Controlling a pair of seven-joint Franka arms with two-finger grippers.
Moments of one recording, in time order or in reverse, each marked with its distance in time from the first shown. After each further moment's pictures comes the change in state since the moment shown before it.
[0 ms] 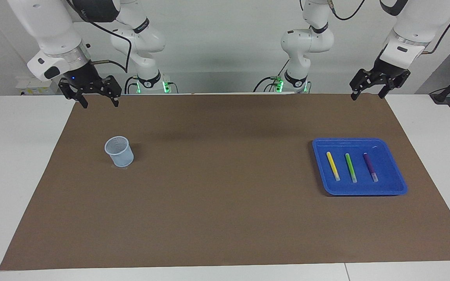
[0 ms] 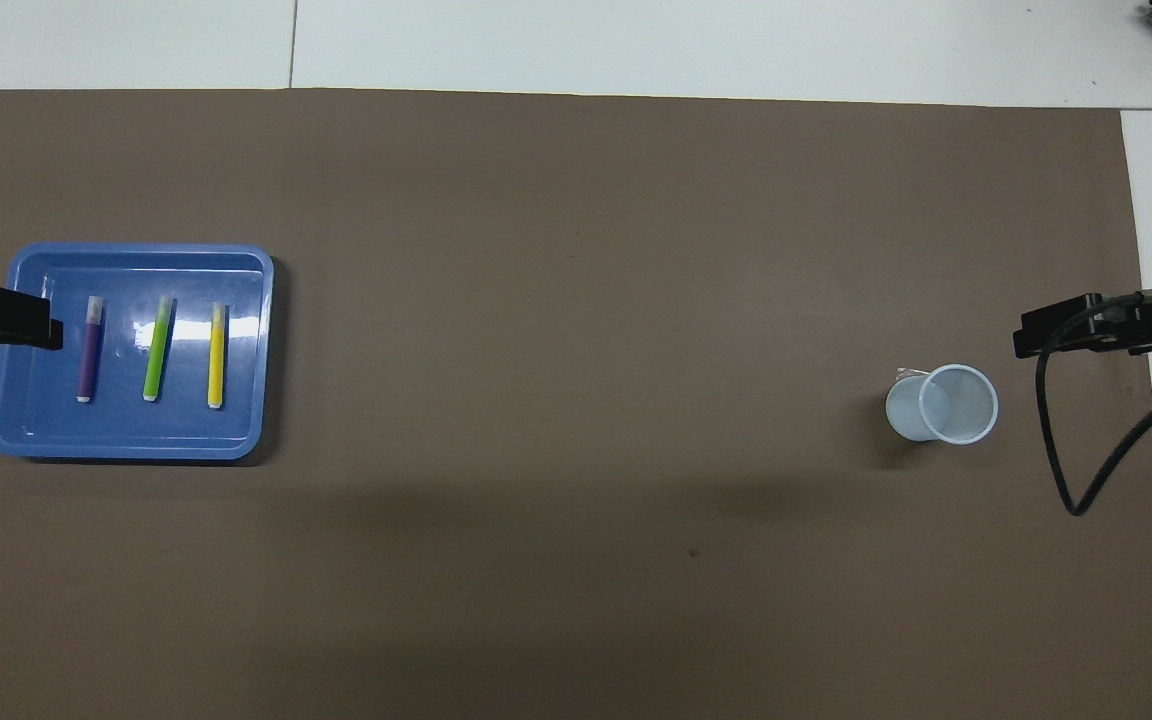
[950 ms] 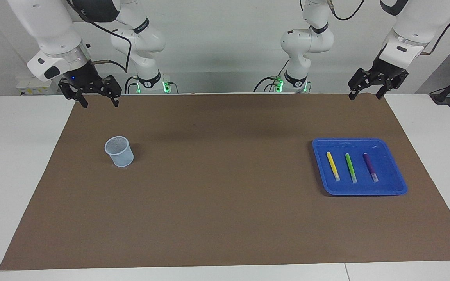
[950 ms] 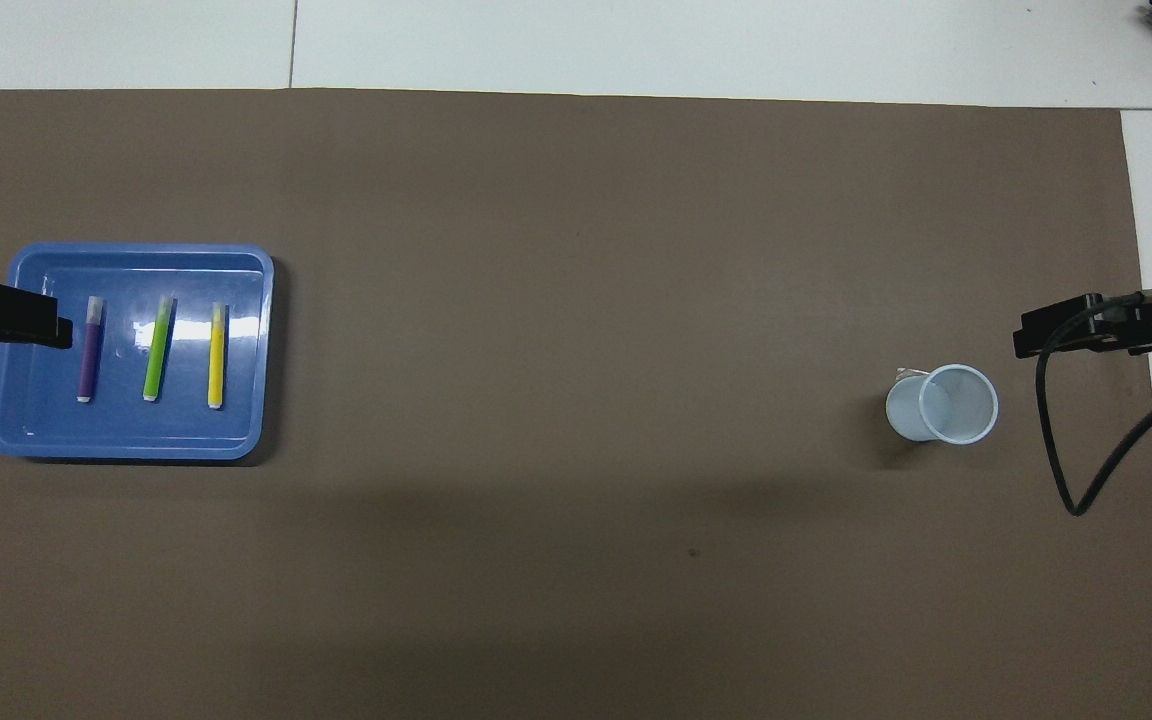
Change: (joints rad) left arm 0.000 0.000 0.000 -0.002 -0.030 0.003 0.000; right arm 0.000 0.000 0.000 0.000 0.000 0.000 0.000
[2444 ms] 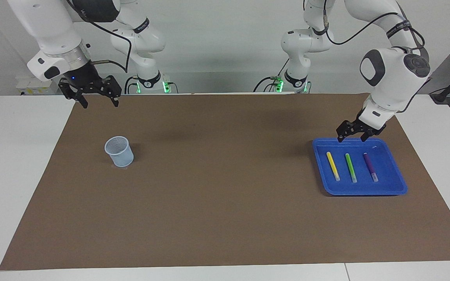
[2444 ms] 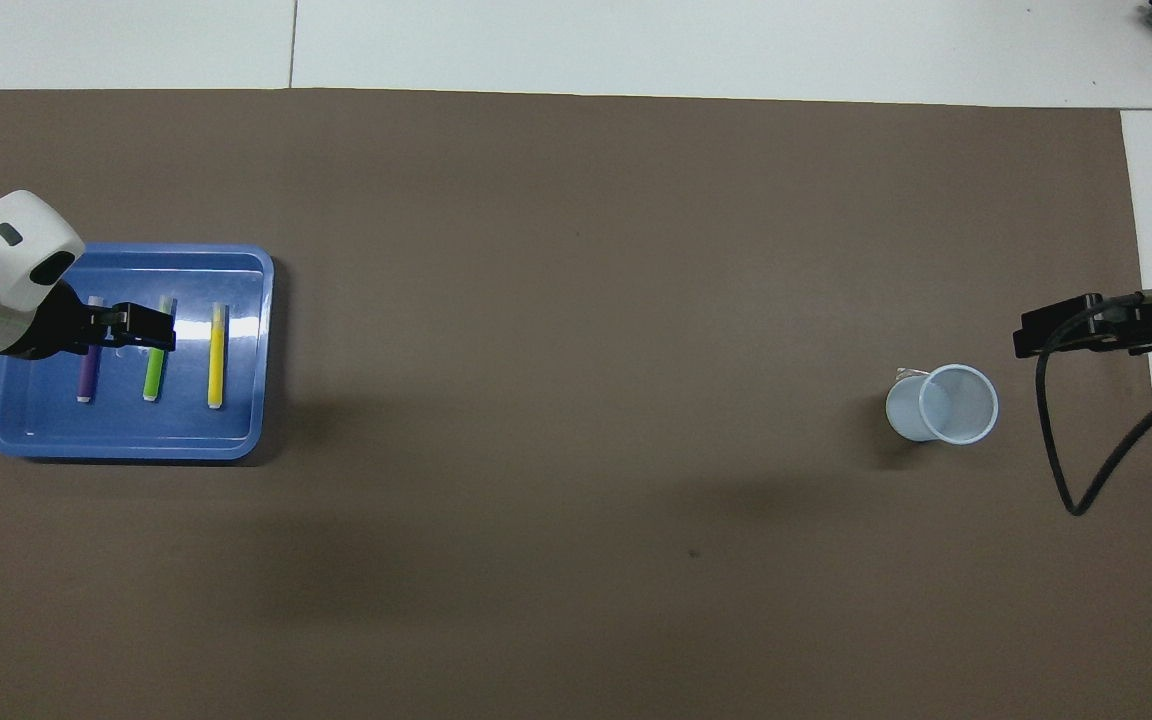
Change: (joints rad) left arm 0.050 0.132 -0.002 -0.338 -0.004 0.447 0.113; right arm 0.000 0.000 0.000 0.000 0.000 0.000 0.000
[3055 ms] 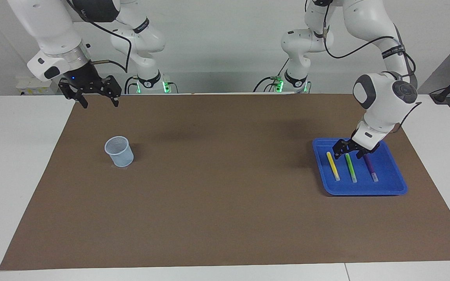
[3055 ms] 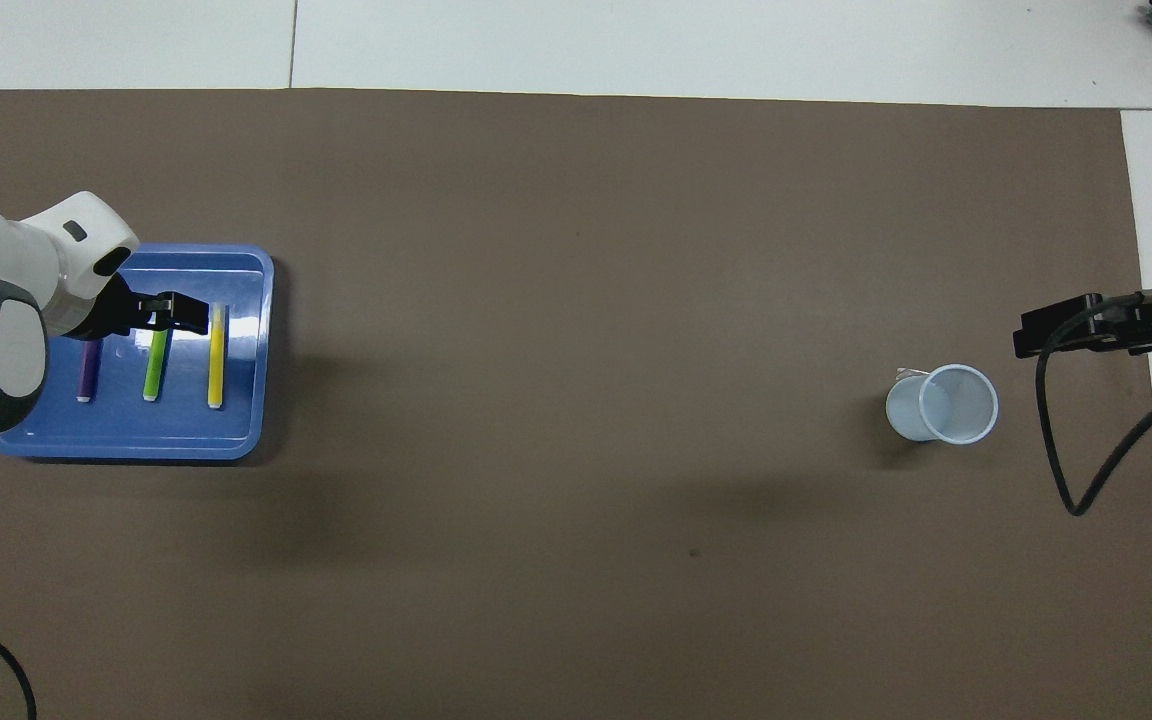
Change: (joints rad) left arm 0.000 0.141 -0.001 -0.007 0.000 0.164 0.039; right arm 0.000 0.000 0.000 0.000 0.000 0.000 0.000
